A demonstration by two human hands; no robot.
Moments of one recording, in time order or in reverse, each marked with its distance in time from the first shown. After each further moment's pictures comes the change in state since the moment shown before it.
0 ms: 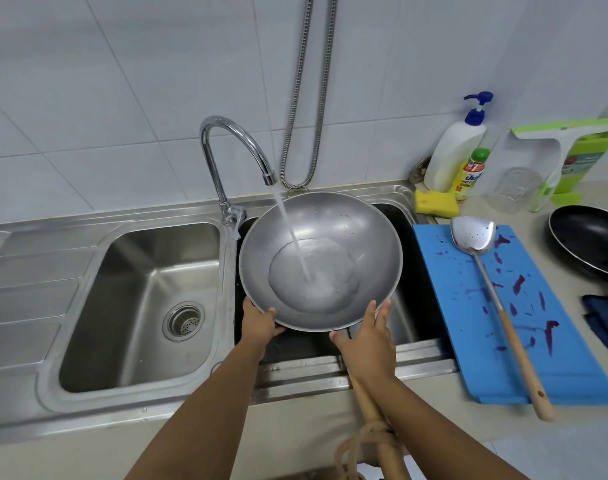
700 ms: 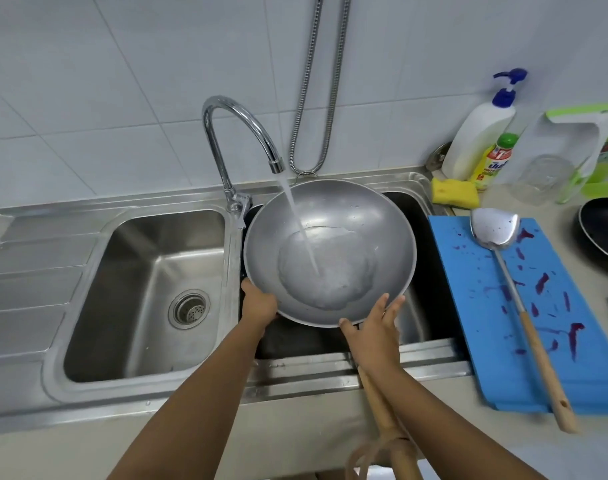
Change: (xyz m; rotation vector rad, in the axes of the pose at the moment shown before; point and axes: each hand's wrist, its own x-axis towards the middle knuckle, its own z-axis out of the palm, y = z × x) left_hand 0.011 0.025 0.001 0.220 0.069 0.039; right_hand 0.011 -0.013 0.000 0.105 -0.079 0.093
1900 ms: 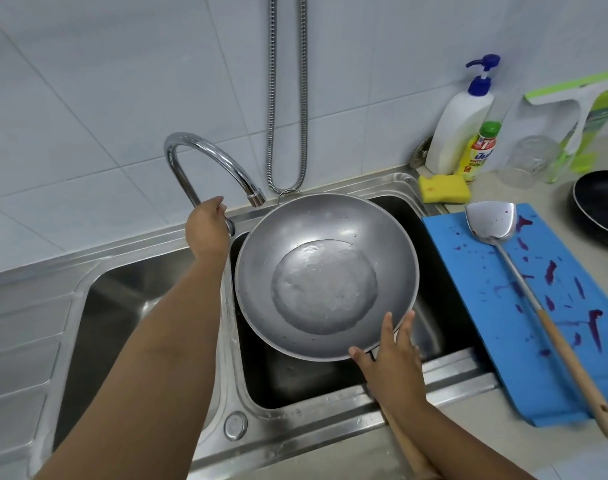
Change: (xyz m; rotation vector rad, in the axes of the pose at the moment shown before) left_hand 0.145 0.155 -0.028 0.593 0.404 0.747; right_hand -0.003 -0.002 -0.003 -0.117 0.026 -0.010
